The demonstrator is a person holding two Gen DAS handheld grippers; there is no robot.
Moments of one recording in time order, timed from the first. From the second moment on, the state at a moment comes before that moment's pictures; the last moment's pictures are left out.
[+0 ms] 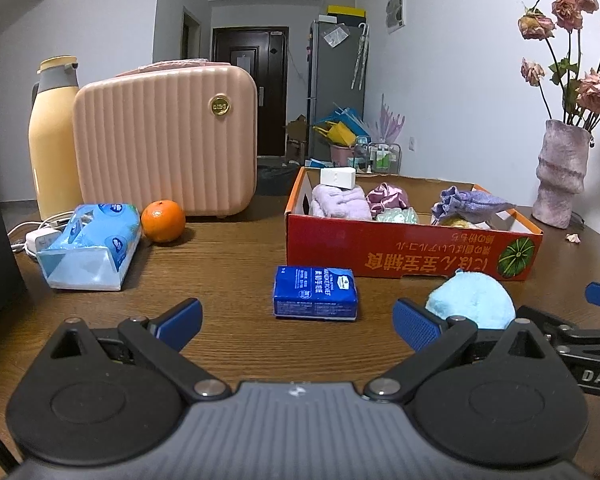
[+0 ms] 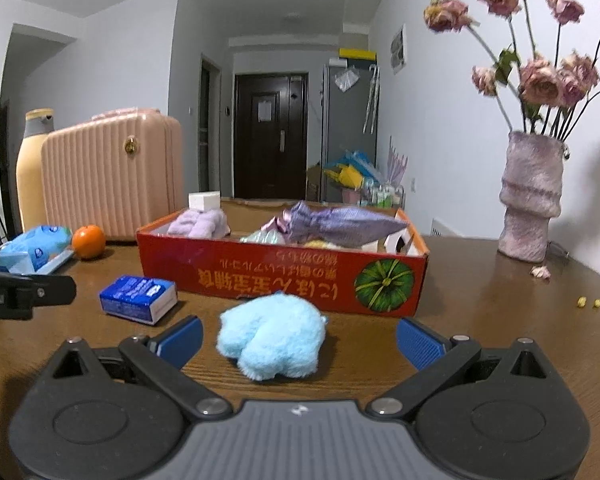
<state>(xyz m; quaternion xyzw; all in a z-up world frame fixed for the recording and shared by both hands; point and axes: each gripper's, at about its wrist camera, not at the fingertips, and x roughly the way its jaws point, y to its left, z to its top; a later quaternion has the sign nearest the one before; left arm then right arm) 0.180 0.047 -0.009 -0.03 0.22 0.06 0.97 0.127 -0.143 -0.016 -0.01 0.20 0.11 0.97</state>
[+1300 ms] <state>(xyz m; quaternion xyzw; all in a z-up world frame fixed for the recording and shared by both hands) 0.198 0.076 -0.018 -0.03 0.25 0.08 0.96 0.223 -0.088 -0.041 0.00 0.33 0.10 0.94</state>
